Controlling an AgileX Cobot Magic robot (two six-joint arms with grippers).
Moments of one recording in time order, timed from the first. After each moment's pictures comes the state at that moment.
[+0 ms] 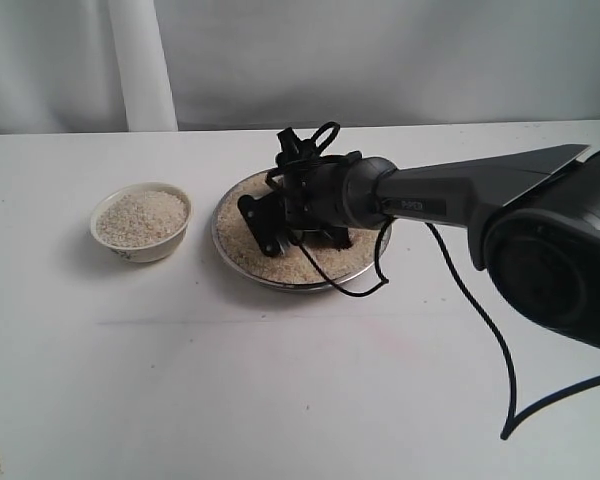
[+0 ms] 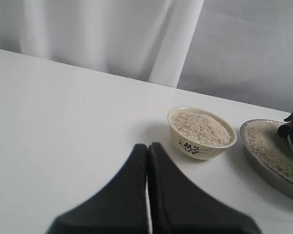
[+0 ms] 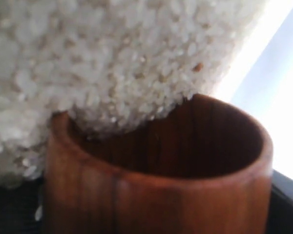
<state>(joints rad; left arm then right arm) 0.04 0.00 0.00 0.02 0.27 -0.25 0.65 2.44 -1.76 -1.24 0.56 -0.42</state>
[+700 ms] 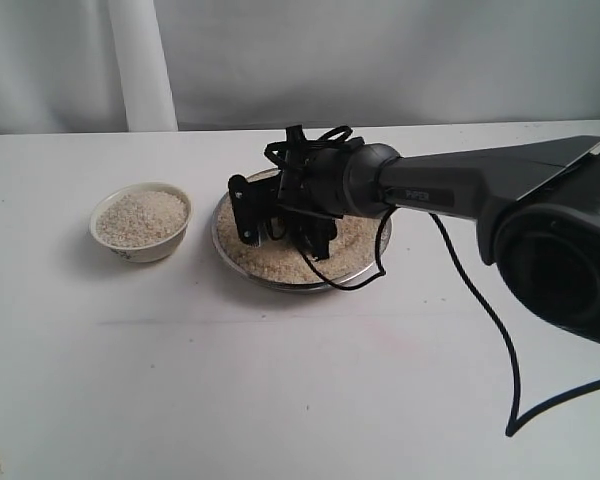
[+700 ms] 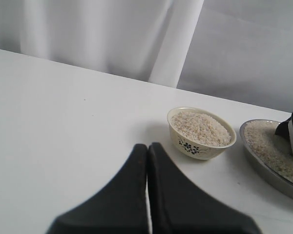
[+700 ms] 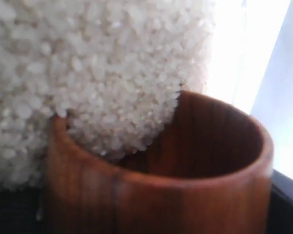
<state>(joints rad) 0.04 0.00 0.00 0.02 0.27 -0.25 0.66 2.42 -1.78 -0.93 0.54 -0.42</state>
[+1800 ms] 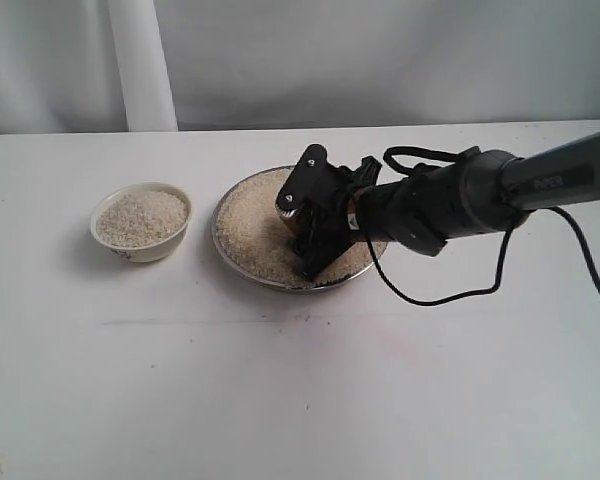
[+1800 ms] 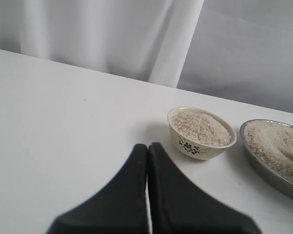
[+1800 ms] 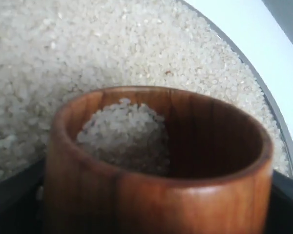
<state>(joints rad) 0.04 0.00 0.00 0.02 0.27 -0.25 0.51 2.19 -1.28 -0.47 -0.12 -0.15</state>
